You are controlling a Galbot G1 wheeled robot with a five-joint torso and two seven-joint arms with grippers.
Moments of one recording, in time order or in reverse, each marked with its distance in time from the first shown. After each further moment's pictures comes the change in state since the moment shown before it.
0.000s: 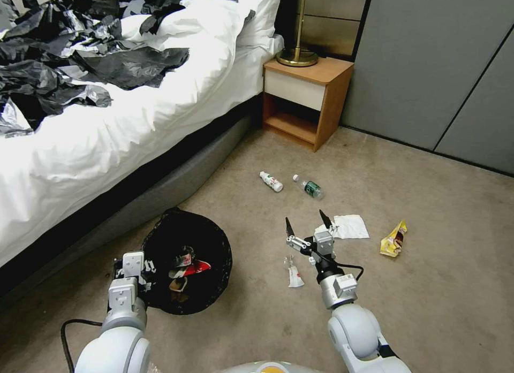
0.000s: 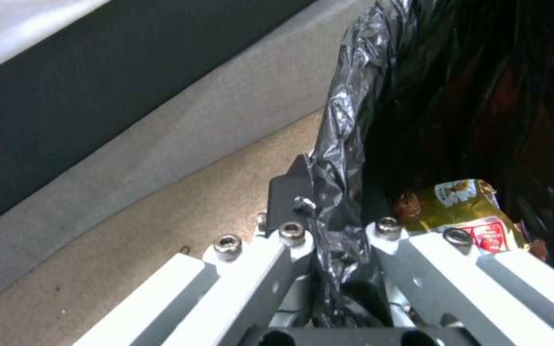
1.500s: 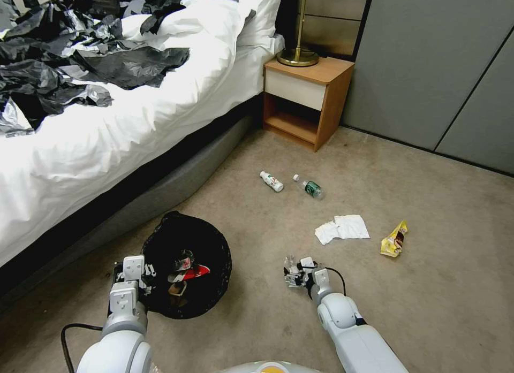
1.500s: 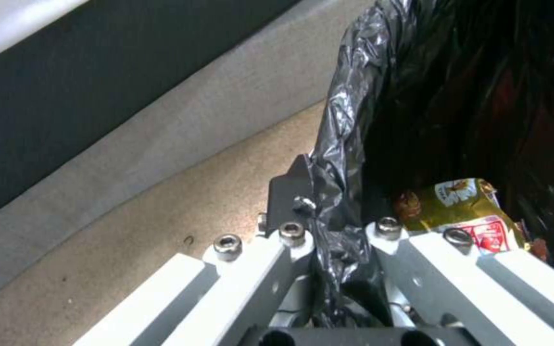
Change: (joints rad) left arm 0.017 -0.012 0.004 0.001 0.020 0.000 -0.002; right arm 0.282 0.048 -0.034 -0.643 0.043 -0.350 -0.087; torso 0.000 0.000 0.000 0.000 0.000
